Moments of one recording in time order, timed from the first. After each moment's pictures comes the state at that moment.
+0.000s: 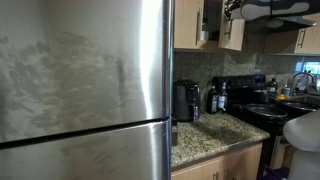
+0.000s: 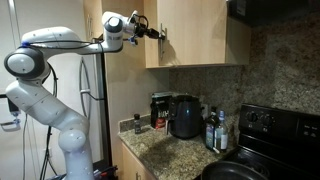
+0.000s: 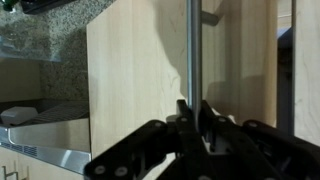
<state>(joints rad) -0.20 -0.67 0.14 -1.92 -0.59 2.41 0.68</state>
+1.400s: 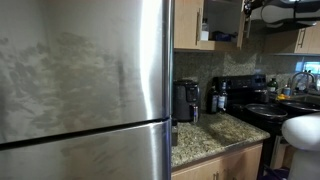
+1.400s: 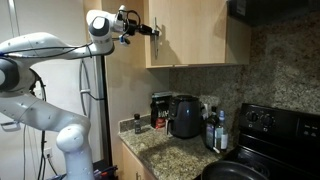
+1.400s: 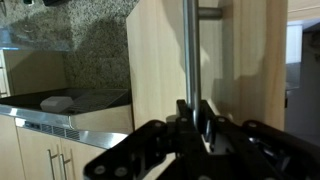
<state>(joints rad) -0.28 -0.91 0.06 -2.14 -0.53 2.54 0.60</state>
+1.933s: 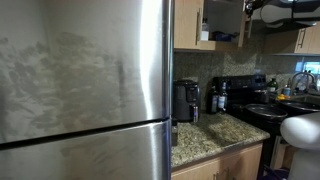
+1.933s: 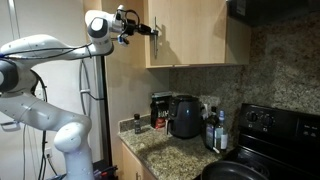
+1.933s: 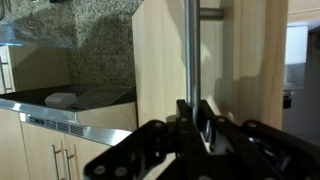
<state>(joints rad) -0.36 -0.94 0.09 -2.16 -0.45 2.56 0.53</state>
